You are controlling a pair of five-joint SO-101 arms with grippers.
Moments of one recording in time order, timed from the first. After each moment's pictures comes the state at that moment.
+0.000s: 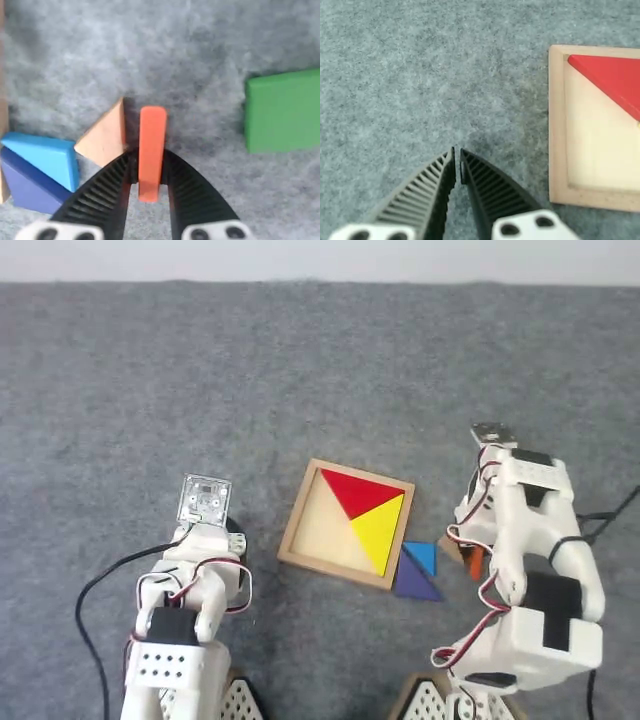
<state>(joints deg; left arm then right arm) -2.5 -85.3 97.3 46.6 -0.2 7.7 3.0 34.1 66.6 14.3</state>
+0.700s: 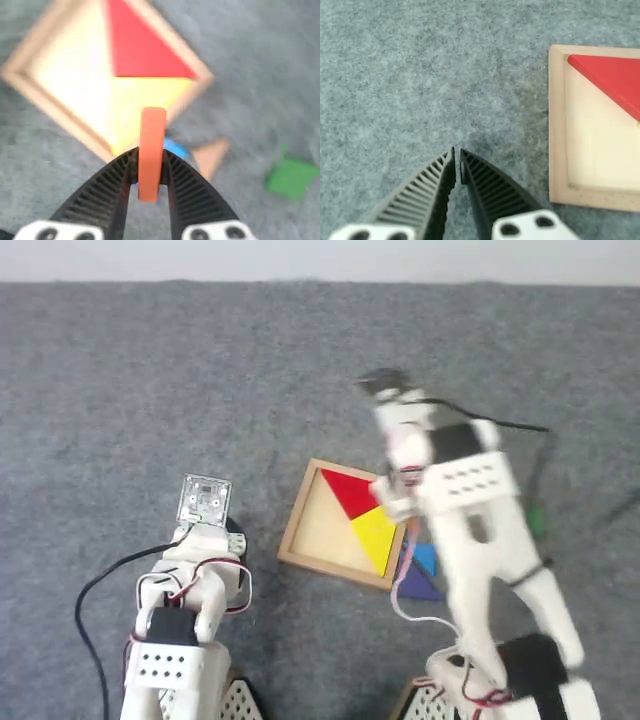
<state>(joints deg) -2.5 -85.3 97.3 46.6 -0.2 -22.8 -14.2 17.8 84.7 13.2</state>
